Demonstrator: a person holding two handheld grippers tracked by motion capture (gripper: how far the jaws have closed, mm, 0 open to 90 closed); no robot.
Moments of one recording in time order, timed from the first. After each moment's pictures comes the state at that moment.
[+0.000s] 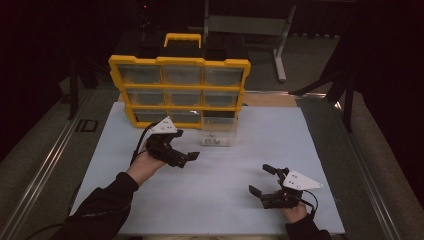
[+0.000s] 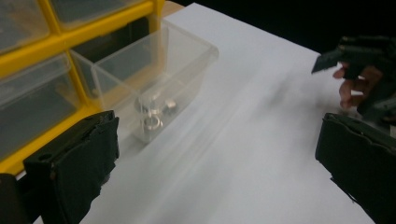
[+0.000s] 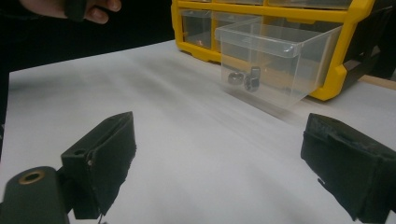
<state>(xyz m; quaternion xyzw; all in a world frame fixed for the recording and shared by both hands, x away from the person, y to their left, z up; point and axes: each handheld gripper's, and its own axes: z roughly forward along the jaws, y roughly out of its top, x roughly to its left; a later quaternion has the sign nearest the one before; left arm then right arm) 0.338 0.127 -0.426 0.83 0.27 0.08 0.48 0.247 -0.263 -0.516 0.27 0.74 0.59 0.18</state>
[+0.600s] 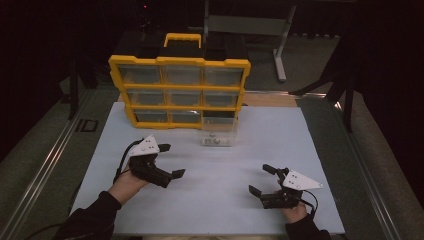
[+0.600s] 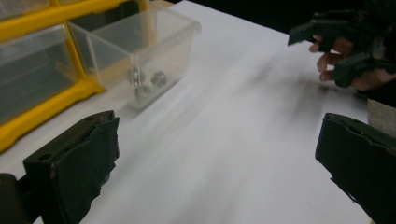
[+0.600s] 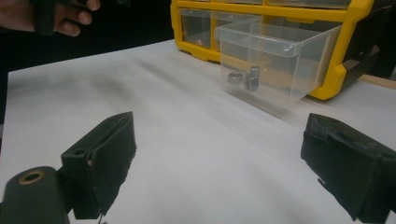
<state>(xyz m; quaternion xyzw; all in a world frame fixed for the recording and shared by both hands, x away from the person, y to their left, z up) 0.293 0.164 -0.444 0.82 0.26 0.09 0.50 0.247 -0.263 -0.516 0.27 0.74 0.59 0.18</state>
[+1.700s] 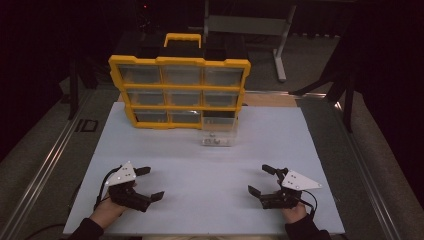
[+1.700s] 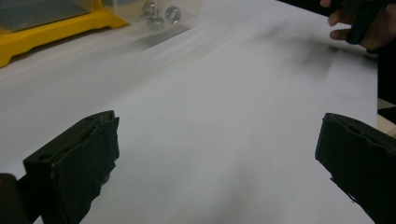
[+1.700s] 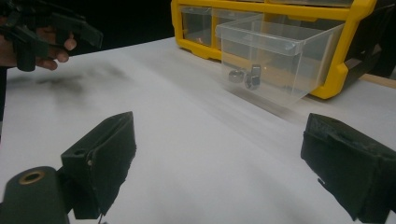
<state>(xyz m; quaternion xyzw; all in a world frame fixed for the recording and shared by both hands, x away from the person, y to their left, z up) 0.252 0.220 -0.509 0.81 0.29 0.09 0.50 0.247 -0.261 -0.516 0.27 0.75 0.58 0.18</state>
